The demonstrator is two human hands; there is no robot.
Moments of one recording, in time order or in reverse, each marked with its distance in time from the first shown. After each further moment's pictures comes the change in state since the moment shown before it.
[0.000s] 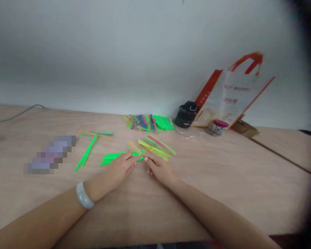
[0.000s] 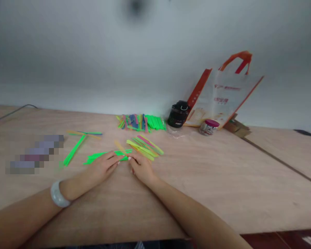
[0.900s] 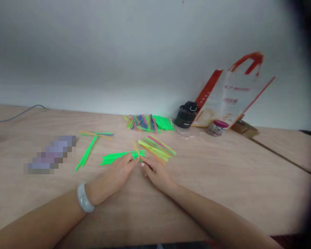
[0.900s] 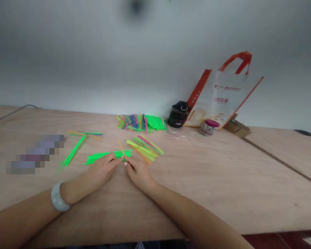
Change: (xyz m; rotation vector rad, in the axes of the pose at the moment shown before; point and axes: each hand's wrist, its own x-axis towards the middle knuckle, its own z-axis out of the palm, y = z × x) left_hand -0.005 0.006 -0.002 0.182 -0.073 -0.016; right_hand -0.007 -0.003 0.007 -0.239 -0.033 -0.186
